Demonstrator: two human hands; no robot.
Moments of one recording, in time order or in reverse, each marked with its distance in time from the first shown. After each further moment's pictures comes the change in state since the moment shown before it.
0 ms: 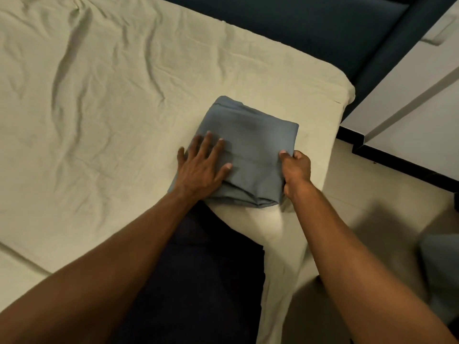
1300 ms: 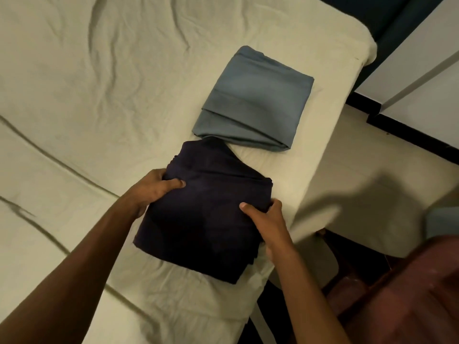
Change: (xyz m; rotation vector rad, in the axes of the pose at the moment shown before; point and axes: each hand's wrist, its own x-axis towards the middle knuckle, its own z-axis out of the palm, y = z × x) left_hand -0.212 -0.056 -0.042 -0.948 -0.357 -0.688; right_hand -0.228 0.118 -0.063 -0.095 -0.391 0.294
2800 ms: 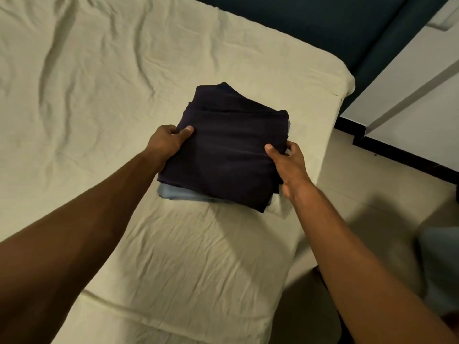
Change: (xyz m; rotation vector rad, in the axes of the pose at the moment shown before) left_hand 0.183 0.183 0.016 -0.008 0.245 0.257; right_hand 0.187 -0.180 -0.052 0.154 0.132 -0.351
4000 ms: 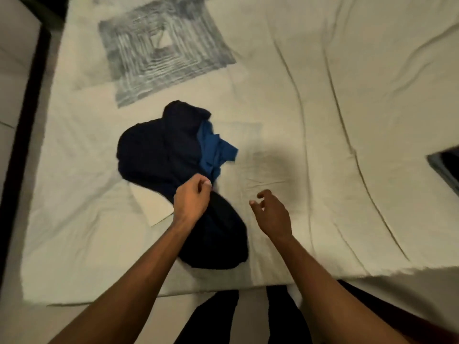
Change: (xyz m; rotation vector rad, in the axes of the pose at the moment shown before) left_hand -0.704 -0.399 -0.213 -0.074 0.868 -0.464; right_hand -0.628 0.230 0.152 -1.229 -1.041 -0.561
